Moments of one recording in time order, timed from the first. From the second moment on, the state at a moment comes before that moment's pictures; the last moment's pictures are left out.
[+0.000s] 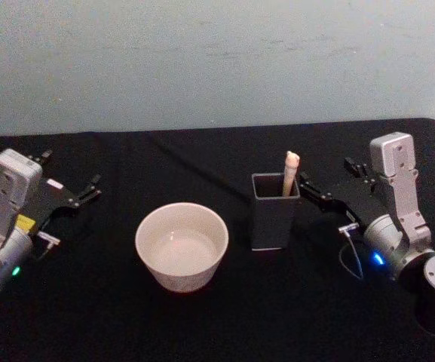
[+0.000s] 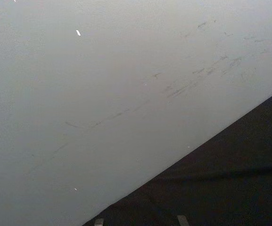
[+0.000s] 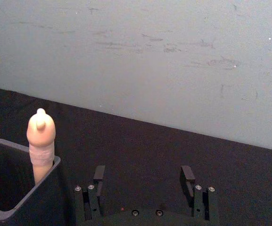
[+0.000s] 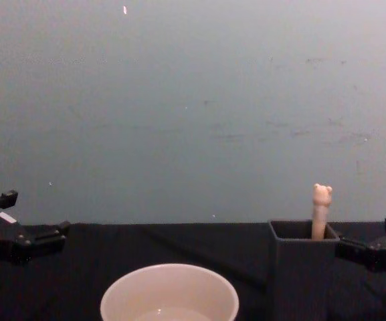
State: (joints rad) left arm -0.20 0.60 0.45 -1.41 -0.25 -0.12 0.03; right arm 0.18 0.27 -0.26 -1.37 0.18 0.04 0.10
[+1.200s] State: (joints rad) left arm -0.20 0.60 0.45 -1.41 -0.25 -0.12 0.03; right arm 0.18 0.27 -0.26 -1.38 0.18 0.04 0.10
